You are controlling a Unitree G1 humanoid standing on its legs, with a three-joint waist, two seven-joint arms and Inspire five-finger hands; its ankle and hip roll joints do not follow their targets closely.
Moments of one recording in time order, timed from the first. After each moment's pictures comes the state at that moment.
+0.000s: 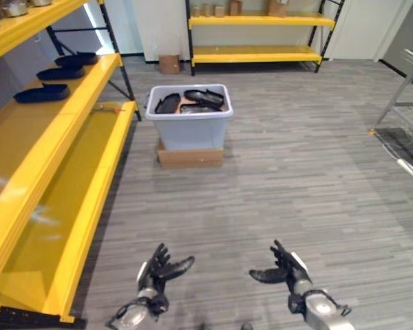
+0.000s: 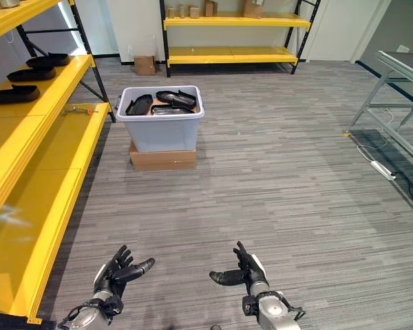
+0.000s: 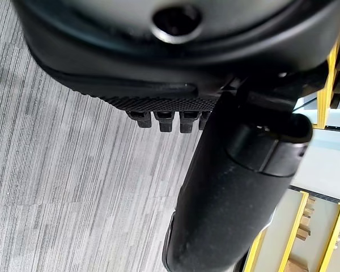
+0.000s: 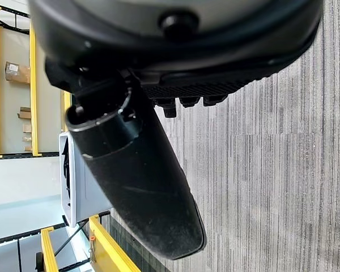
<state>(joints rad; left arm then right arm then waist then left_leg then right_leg) 0.17 0.29 -0.20 0.43 -0.66 -0.11 0.10 0.06 -0.35 0.37 0.48 0.40 -0.06 -0.08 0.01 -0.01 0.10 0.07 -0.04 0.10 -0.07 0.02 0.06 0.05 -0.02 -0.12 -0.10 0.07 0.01</state>
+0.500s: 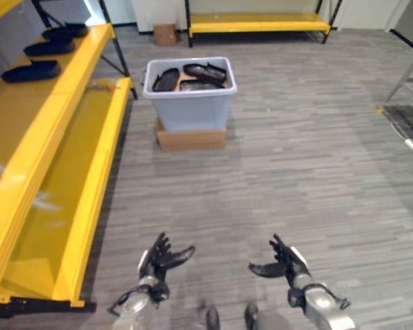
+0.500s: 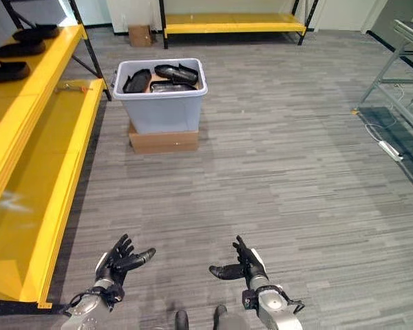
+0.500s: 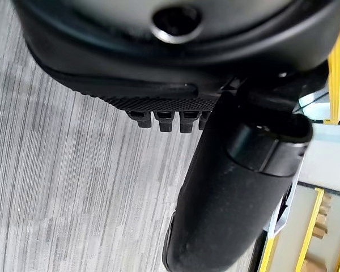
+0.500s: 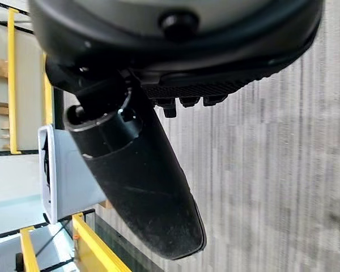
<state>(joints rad) 0.09 0.31 -0.20 0.47 -0.62 -0.11 0.10 0.04 -0.35 0.37 0.48 0.40 -0.06 -0.07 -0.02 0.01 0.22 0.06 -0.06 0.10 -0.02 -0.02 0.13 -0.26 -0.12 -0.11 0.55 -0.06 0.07</state>
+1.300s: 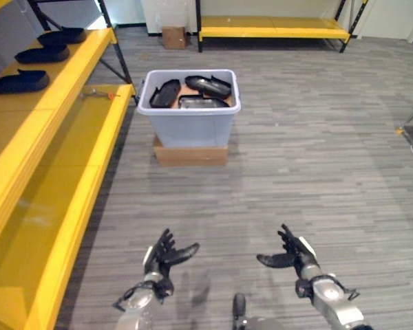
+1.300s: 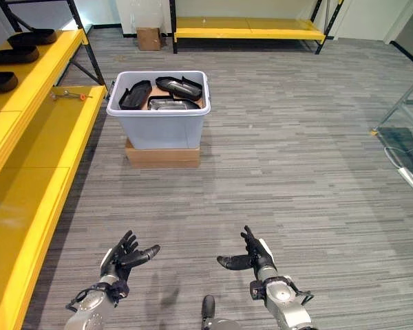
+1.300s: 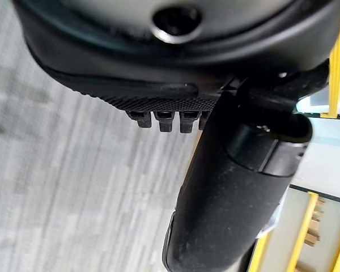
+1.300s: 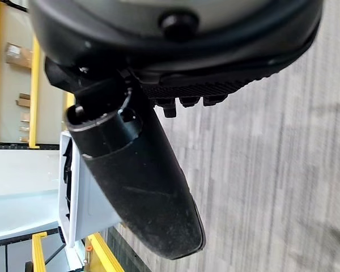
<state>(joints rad) 0.06 0.27 -0.20 0.49 -0.62 -0.11 0.10 0.01 -0.40 0.34 0.46 0.40 -0.08 -0.08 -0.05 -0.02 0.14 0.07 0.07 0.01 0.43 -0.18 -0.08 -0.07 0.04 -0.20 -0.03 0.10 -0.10</state>
